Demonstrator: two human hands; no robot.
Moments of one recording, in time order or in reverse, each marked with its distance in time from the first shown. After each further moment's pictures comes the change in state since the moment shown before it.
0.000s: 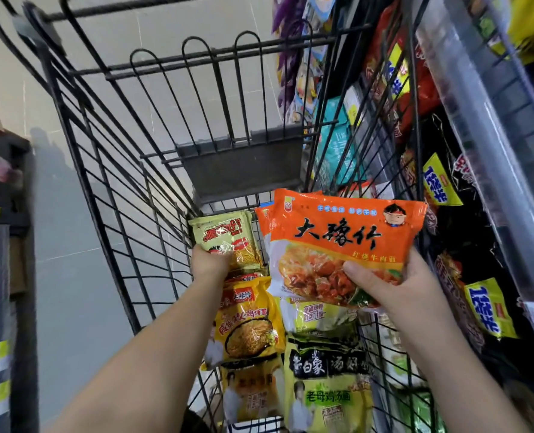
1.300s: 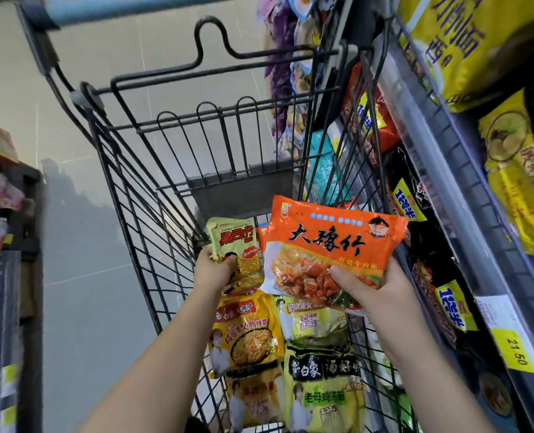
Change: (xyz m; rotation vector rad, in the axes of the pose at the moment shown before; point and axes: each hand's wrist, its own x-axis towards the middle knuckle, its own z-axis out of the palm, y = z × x) left_hand -0.046 0.031 -0.041 -0.168 -0.203 0.178; right_hand -0.025 -0.028 0.005 0.106 0.034 -0.024
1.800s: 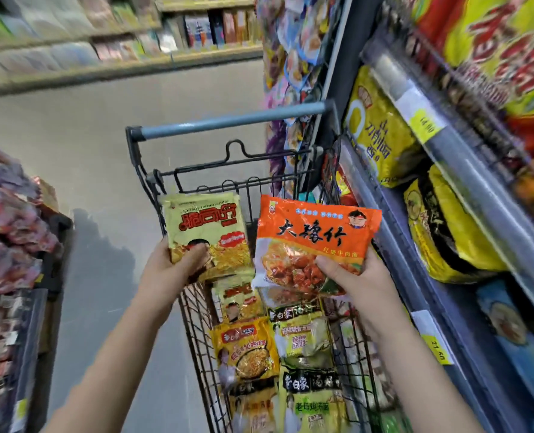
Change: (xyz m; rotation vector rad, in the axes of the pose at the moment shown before) left_hand -0.185 0.148 -0.140 -0.080 -0.070 0.496; right_hand -0.059 -0.119 -0.013 0.068 -0.078 -0.174
